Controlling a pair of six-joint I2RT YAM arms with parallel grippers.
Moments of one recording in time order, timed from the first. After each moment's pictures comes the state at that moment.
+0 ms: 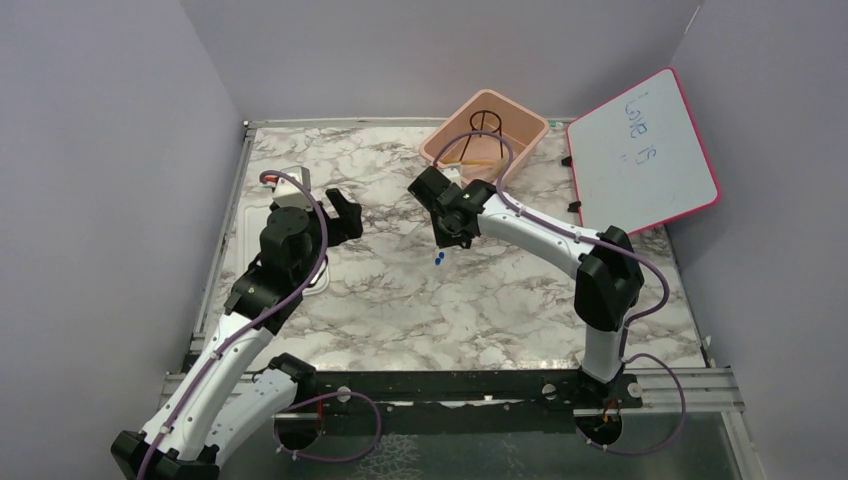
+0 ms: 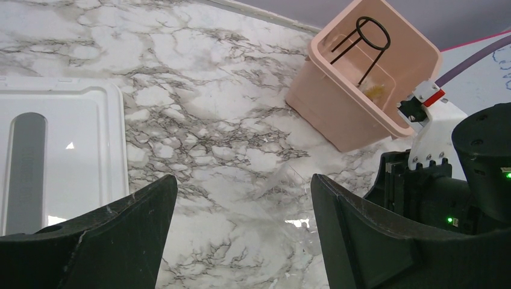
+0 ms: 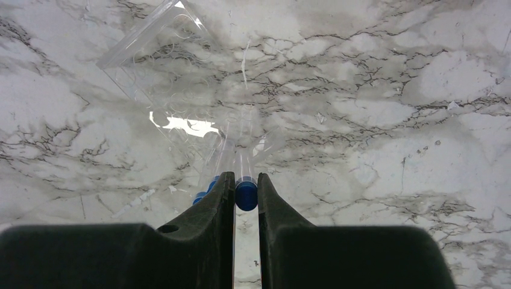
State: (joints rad) left arm -0.44 0.76 0.81 -0.29 -0.28 -0.45; right arm 0.86 1.89 1.63 -0.89 0.34 0.56
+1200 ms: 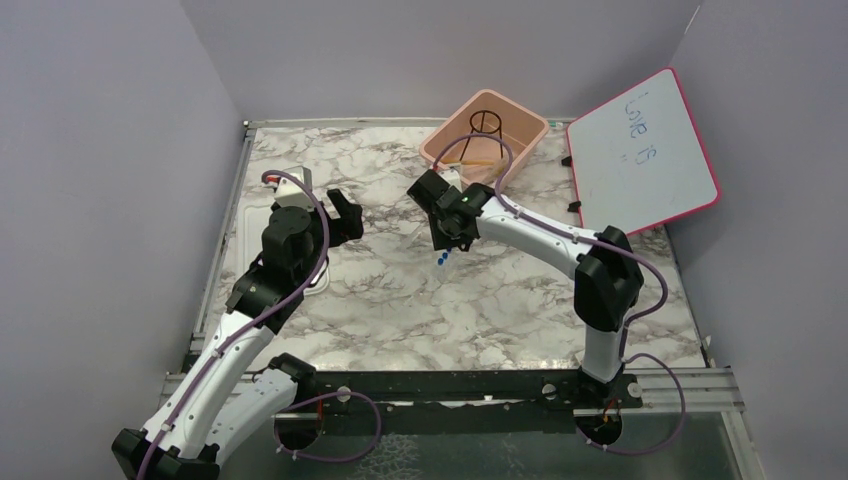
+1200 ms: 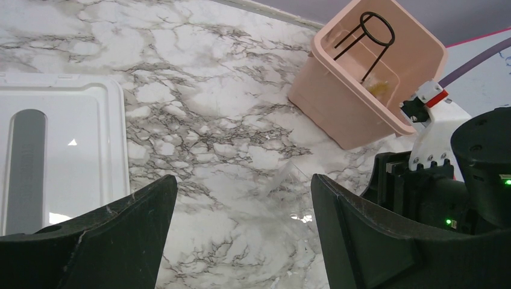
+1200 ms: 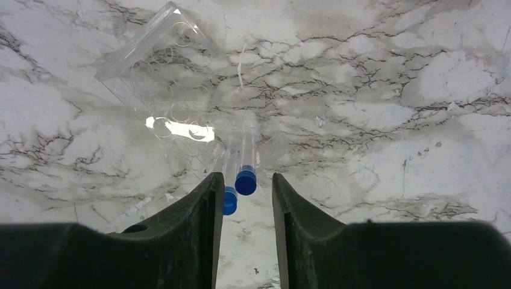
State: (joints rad) left arm -0.44 0.77 0.81 -0.30 -0.28 -0.45; right arm 0.86 1.90 1.60 -0.86 0.36 0.57
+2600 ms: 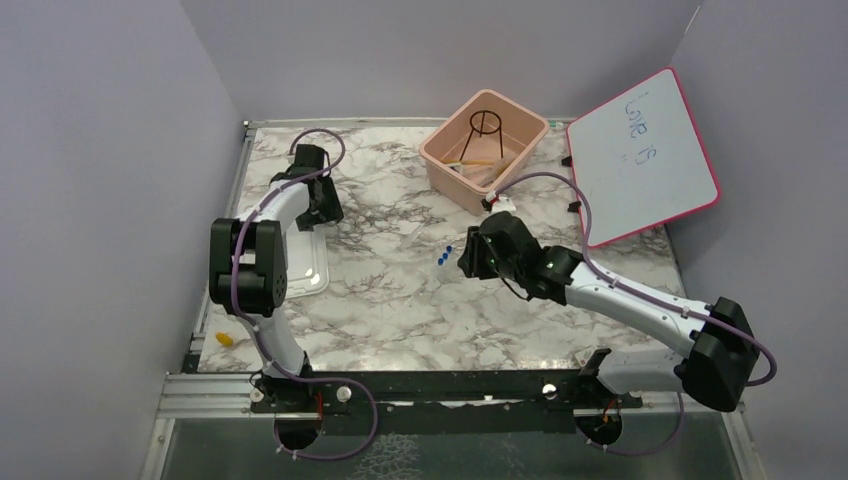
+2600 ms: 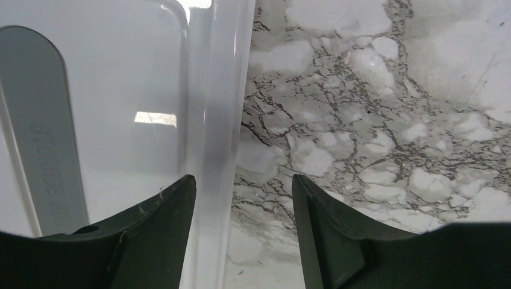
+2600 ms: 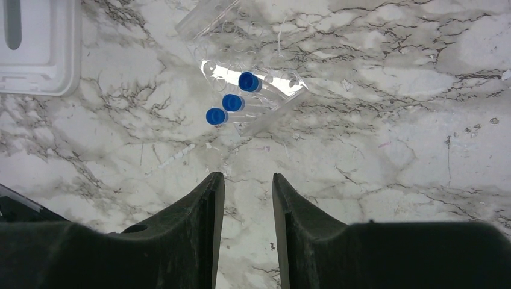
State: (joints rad) left arm -0.05 1.79 1.25 -0.54 -0.11 -0.38; right arm 0.86 1.26 0.89 -0.34 0.23 0.60
